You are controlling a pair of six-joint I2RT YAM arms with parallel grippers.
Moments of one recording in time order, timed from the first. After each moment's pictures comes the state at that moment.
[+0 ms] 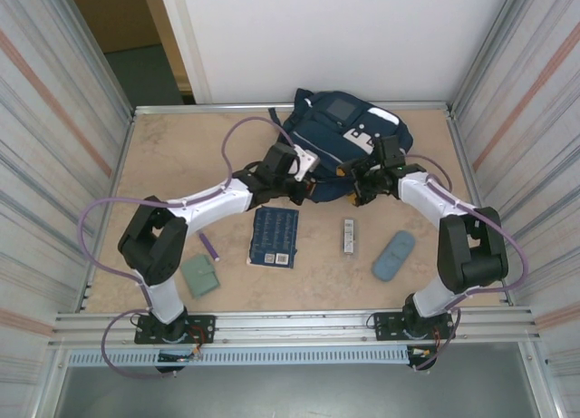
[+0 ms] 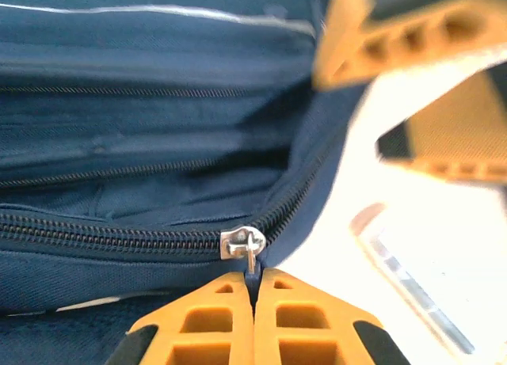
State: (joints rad) left arm -0.75 1.78 1.27 -0.21 0.18 -0.08; right arm 0.27 1.58 1.03 -0.42 -0.39 1.35
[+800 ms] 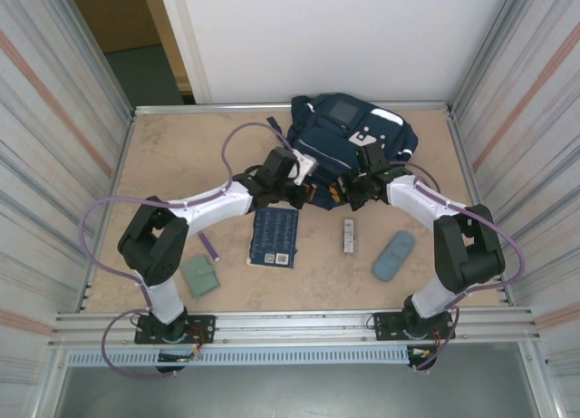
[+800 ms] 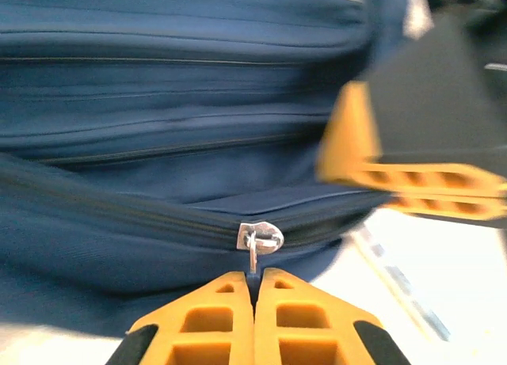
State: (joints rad) left arm -0.70 1.77 1.22 -0.20 0.16 -0.15; right arm 0.35 1.59 1.02 -0.39 -0.37 1.40
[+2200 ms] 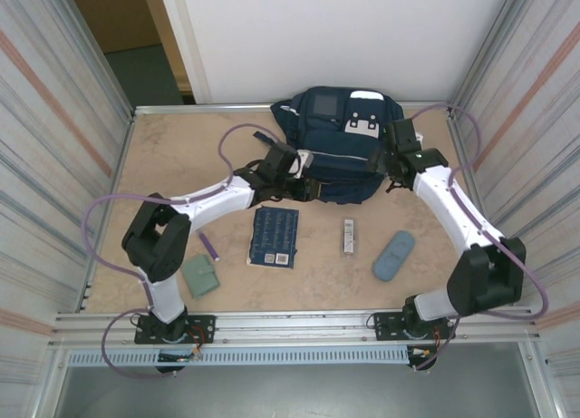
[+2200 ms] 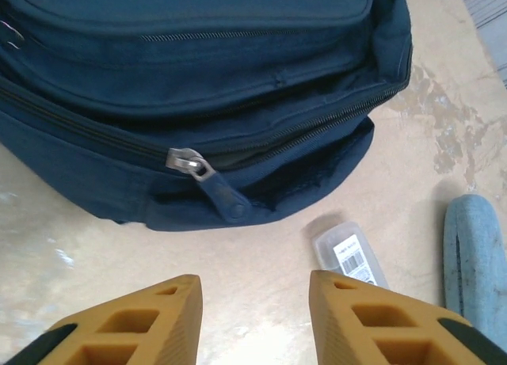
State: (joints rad) left arm -0.73 1.82 1.32 -0.28 0.22 -0.44; right arm 0.23 1.41 1.23 -0.76 0.28 0.56
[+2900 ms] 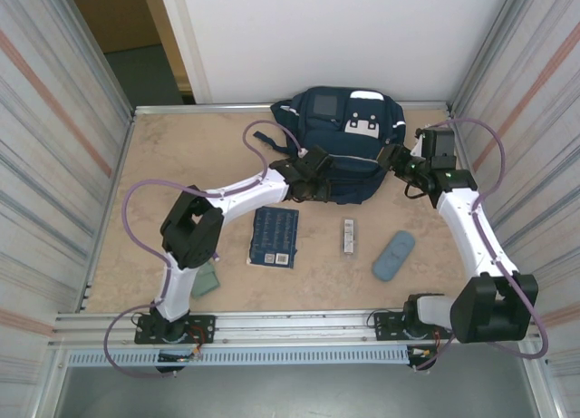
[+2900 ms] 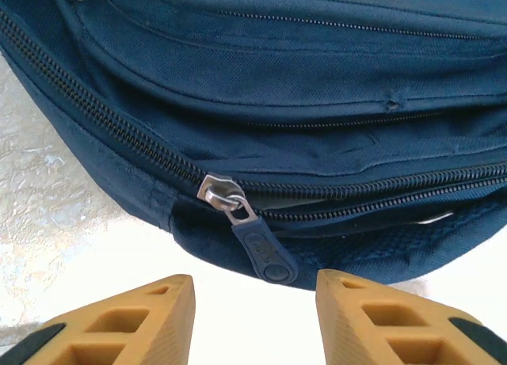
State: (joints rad) left arm -0.84 2.05 1.65 -0.59 -0.15 -0.64; right arm 0.04 1.24 1.06 -0.52 -0.21 0.54
